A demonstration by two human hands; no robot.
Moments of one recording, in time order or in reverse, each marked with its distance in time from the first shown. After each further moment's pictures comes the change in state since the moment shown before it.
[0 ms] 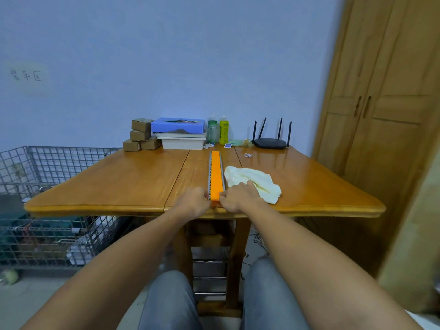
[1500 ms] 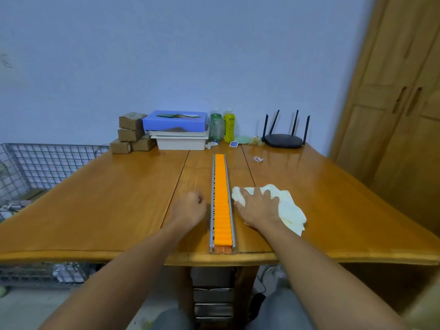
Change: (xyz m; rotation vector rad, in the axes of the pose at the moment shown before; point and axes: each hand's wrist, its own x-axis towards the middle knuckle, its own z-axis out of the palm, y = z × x) left_hand 0.139 -0.043 0.014 -0.084 0.120 -0.018; right_hand 0.153 0.059 0.056 0.105 0.067 0.200
